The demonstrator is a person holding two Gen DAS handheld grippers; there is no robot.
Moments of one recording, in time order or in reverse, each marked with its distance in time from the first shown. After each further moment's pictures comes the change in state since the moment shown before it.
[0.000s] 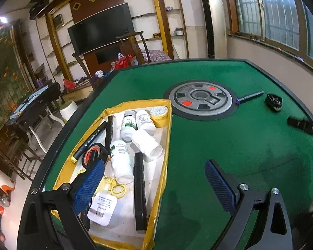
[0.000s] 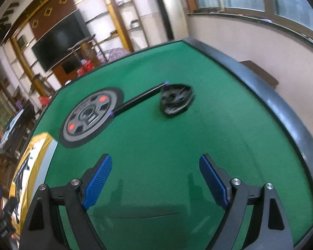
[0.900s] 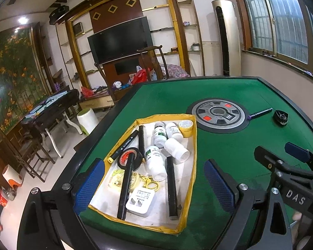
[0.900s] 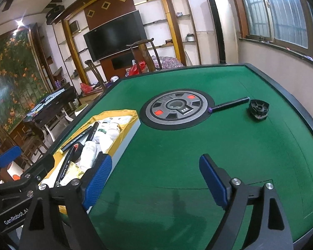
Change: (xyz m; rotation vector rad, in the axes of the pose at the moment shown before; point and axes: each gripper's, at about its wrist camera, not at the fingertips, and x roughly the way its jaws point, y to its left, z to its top) left arm -0.052 0.035 -0.008 -0.041 -0.090 0.092; right arm -0.063 0.146 -0.066 -0.220 -0.112 0.212
